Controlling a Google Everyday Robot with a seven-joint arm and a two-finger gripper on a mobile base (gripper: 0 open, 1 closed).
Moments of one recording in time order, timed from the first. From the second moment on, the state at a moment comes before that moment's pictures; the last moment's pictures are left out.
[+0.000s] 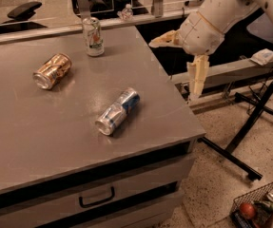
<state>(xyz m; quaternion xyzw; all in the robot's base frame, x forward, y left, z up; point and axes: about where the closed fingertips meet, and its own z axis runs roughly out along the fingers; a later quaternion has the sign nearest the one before) 0.572 -0.094 0.906 -0.84 0.47 0.14 0.23</state>
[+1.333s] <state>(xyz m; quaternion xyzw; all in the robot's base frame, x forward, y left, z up) 0.574 0.010 0.864 -0.87 0.41 0.22 0.17</state>
